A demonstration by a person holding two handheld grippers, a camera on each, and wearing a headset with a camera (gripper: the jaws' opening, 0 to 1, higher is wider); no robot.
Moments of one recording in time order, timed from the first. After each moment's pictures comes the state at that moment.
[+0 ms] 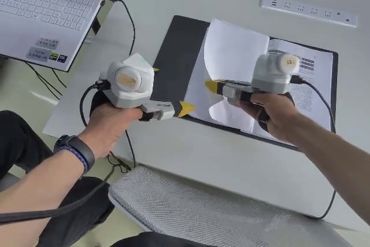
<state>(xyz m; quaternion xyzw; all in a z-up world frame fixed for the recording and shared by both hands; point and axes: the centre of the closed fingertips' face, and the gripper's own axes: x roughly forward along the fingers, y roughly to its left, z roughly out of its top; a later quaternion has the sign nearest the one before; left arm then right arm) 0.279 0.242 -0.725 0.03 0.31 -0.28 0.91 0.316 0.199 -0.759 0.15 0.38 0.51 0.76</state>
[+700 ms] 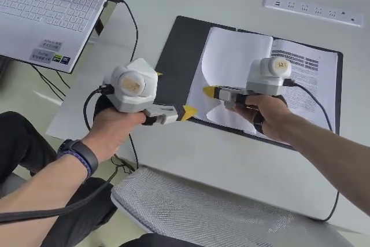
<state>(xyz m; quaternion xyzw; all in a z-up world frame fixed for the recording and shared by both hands) 0.277 0.242 -0.731 0.03 0.31 -0.28 0.91 0.310 0.204 -0.777 0.17 0.42 0.49 0.74</state>
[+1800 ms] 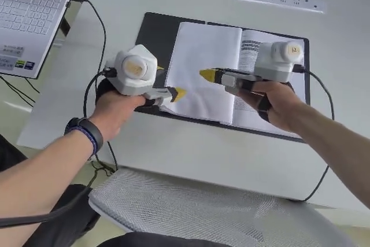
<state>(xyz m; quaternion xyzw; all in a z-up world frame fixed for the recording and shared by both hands) 0.319 0.195 -0.764 0.06 0.33 -0.32 0.89 0.334 0.139 -0.732 0.19 0.36 0.49 0.77</state>
